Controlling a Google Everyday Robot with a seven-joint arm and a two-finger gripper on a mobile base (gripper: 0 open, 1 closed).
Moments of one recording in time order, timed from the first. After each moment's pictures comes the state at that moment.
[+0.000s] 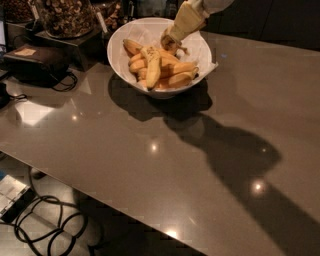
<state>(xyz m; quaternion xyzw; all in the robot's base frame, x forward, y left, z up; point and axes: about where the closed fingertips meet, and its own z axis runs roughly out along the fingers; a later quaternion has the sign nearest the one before) 0.615 -0.061 1.034 -0.46 0.83 0.11 0.29</state>
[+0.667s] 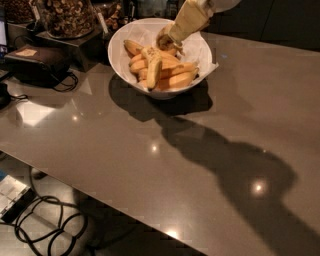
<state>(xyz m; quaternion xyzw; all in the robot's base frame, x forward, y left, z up) 0.576 -0.060 1.052 -0.48 0.82 0.12 0.31</state>
